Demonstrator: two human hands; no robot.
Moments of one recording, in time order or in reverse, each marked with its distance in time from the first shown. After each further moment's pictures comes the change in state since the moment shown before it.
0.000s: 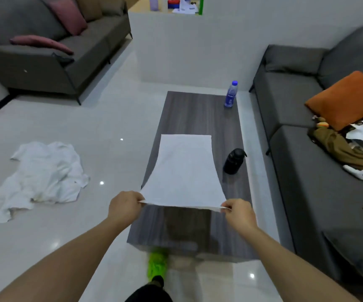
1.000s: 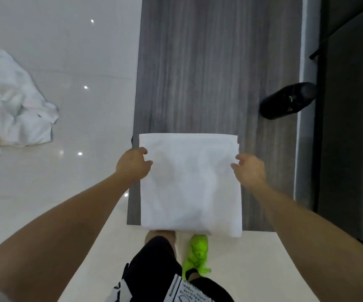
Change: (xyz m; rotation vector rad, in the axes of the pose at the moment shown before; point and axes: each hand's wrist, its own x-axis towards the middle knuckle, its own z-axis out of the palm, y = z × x) left_hand 0.252 -0.049 0.164 -0.025 -0.545 -0.191; right_hand 0.238 0.017 0.165 0.020 -0.293 0.441
